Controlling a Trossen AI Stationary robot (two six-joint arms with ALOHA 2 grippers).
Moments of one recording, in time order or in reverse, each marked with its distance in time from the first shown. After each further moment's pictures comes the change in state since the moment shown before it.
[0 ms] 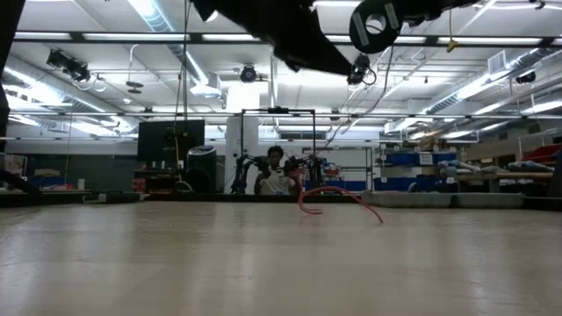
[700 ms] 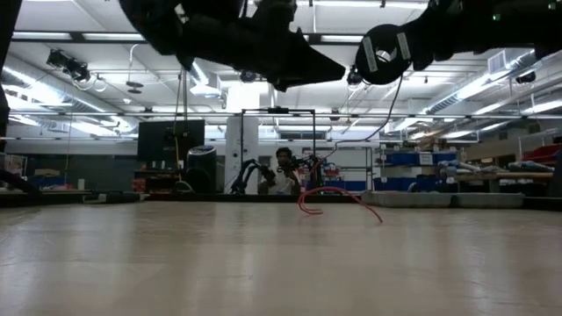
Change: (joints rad) left arm 0.029 -0.030 -0.364 0.676 -0.004 -0.074; right arm -0.025 0.011 -0.315 0.433 -0.134 0.154
